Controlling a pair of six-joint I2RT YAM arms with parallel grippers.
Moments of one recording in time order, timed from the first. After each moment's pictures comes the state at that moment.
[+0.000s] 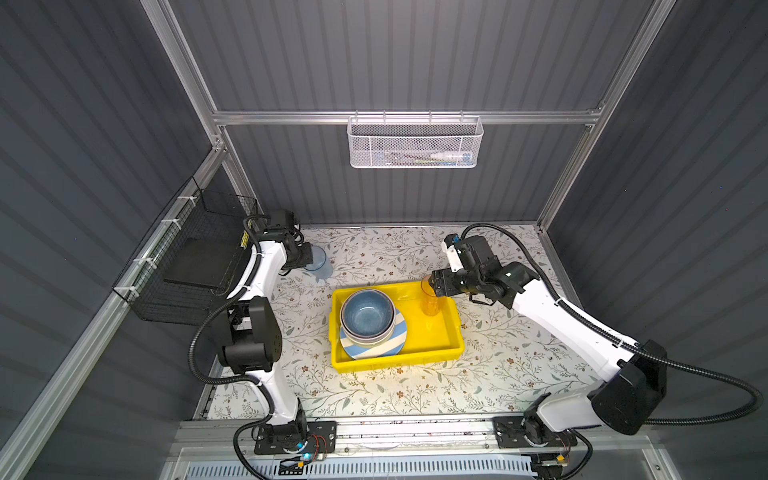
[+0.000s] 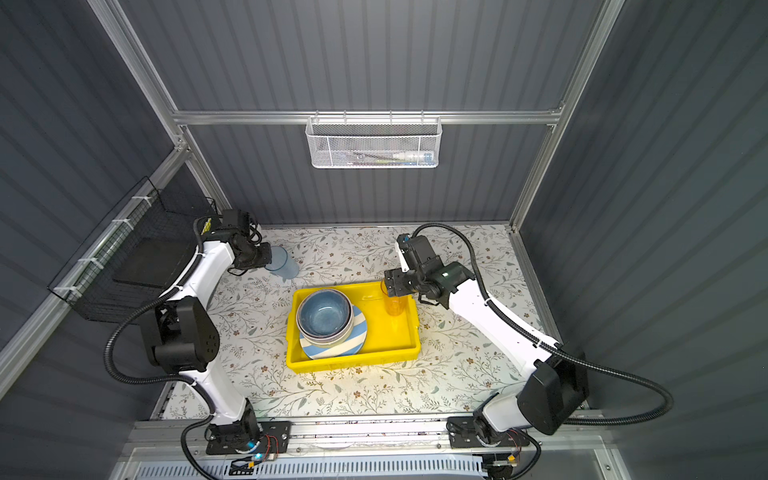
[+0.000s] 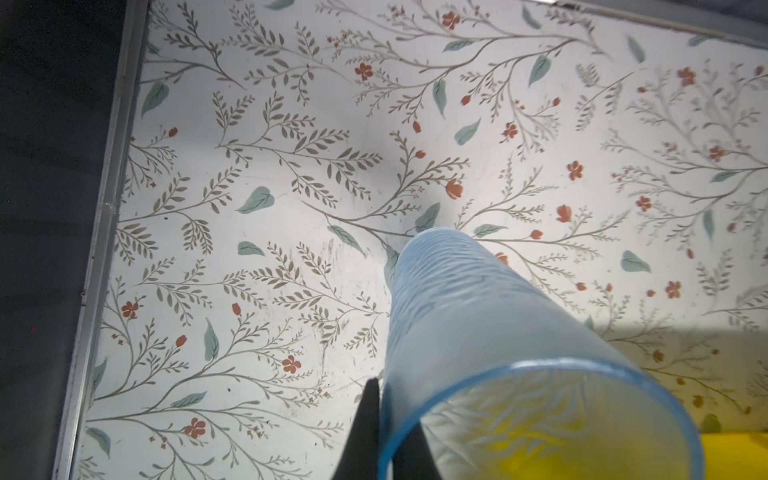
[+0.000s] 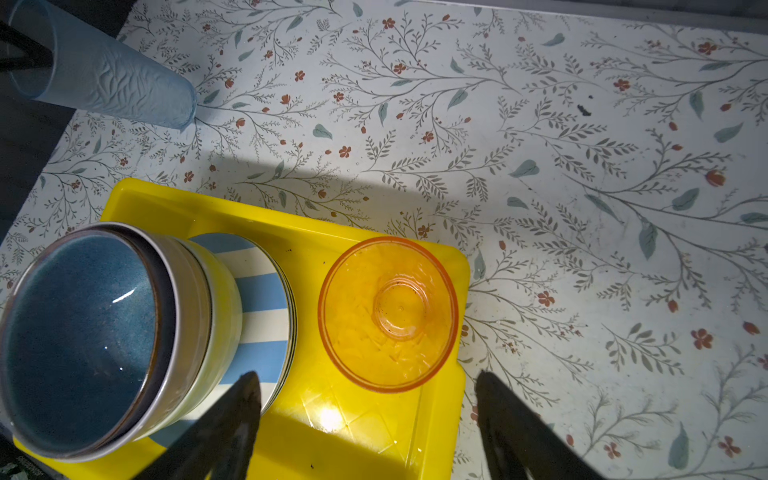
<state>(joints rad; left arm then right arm) 0.03 1.80 1.63 -0.84 0.05 -0.08 0.60 1.43 1.31 -0.69 0.03 0.29</state>
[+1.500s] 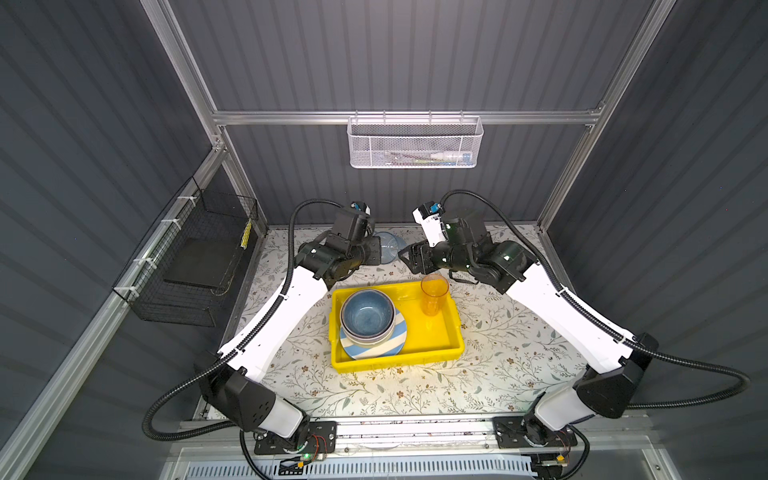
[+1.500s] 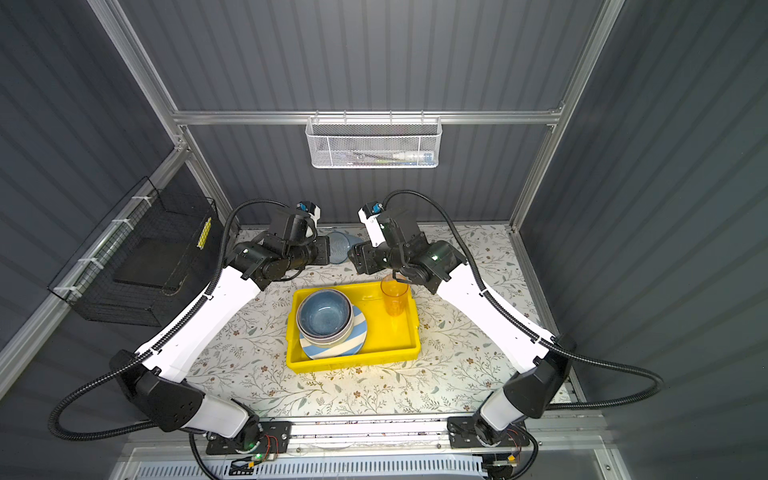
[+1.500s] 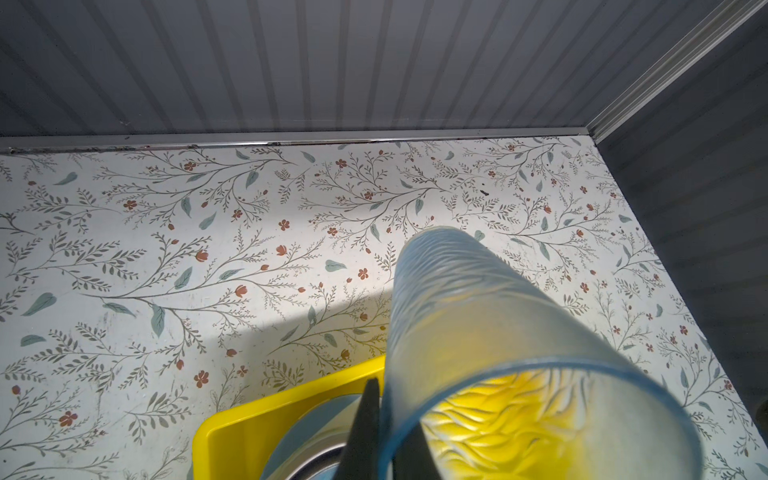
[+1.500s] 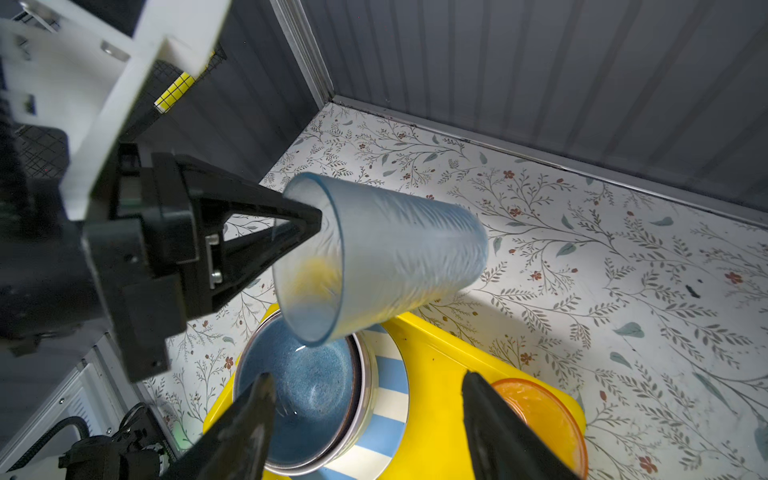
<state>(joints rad) -0.57 1.51 1.62 -0.78 -0.13 -0.35 0.75 1.56 1.72 -0.70 -0.06 0.26</state>
